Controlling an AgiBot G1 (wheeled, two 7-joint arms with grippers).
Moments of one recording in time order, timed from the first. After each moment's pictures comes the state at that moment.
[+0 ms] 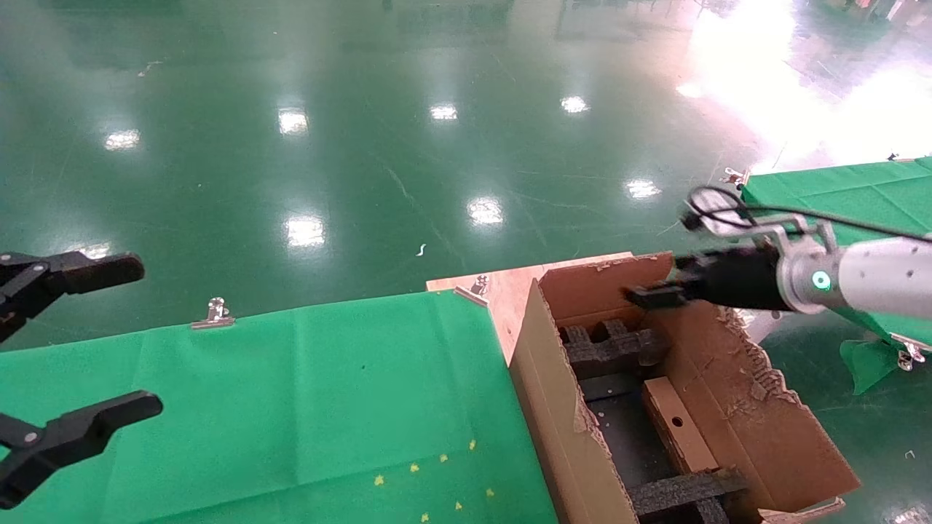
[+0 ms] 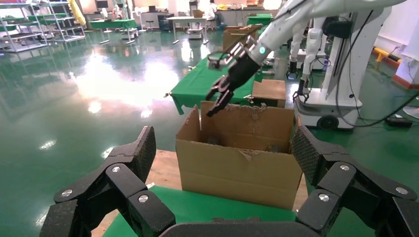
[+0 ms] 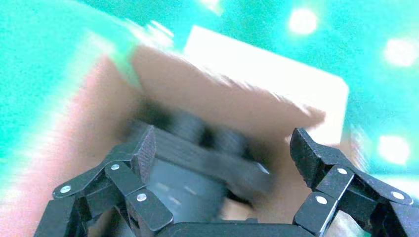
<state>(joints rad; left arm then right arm) -1.06 0.56 0.36 -1.22 0.64 1.42 -0.13 1.80 -0.45 -1.65 0.98 -1.03 -0.67 0.74</state>
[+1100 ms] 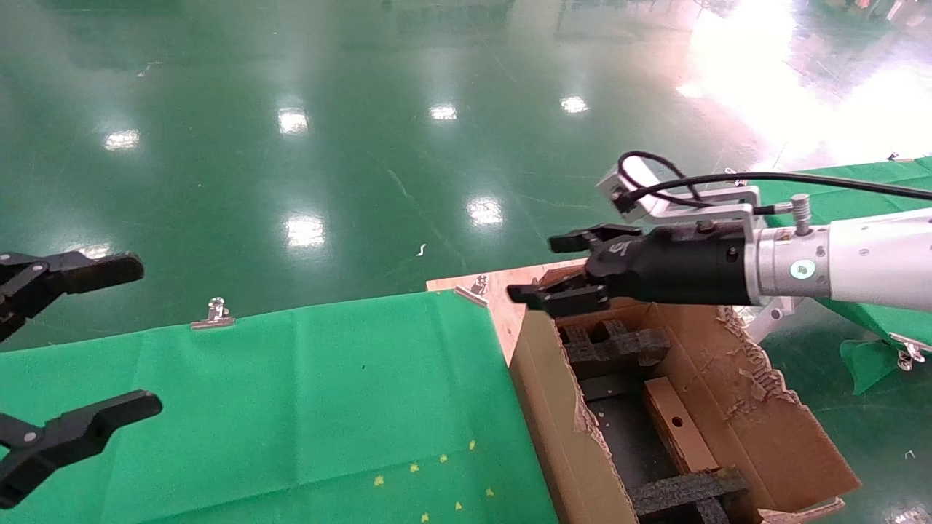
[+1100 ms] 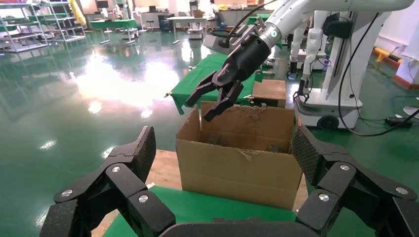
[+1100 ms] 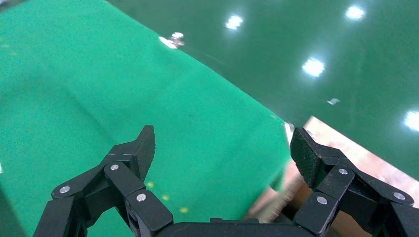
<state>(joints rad) -1.06 0.56 0.36 -1.22 0.64 1.42 -0.13 1.69 -0.43 -1.30 1.16 -0.86 -0.92 0.52</state>
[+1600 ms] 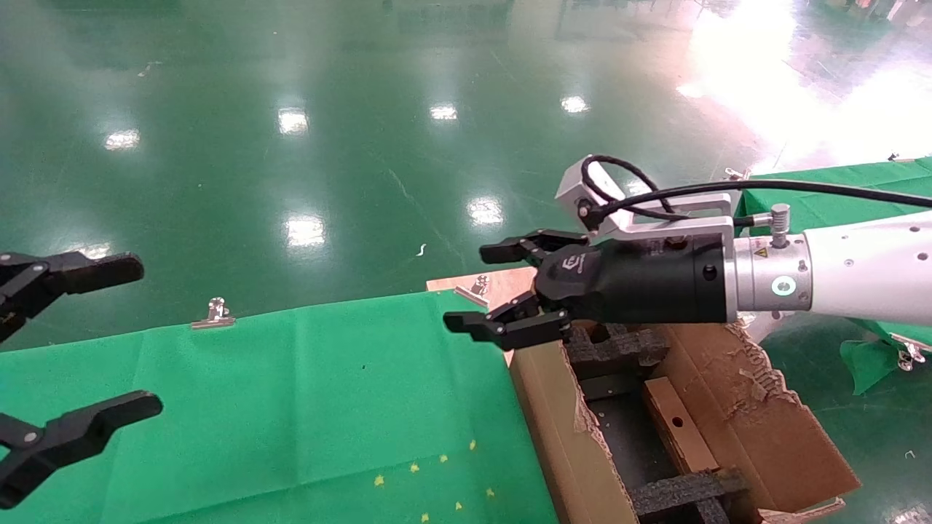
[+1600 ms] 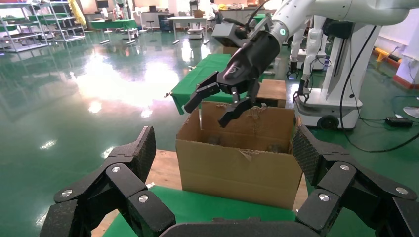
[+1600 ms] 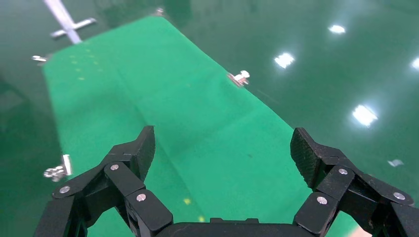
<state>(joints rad) -1.06 0.56 0.36 -1.22 0.64 1.42 -0.13 1.50 -0.49 -0.98 1.20 -0.82 -1.10 0.41</state>
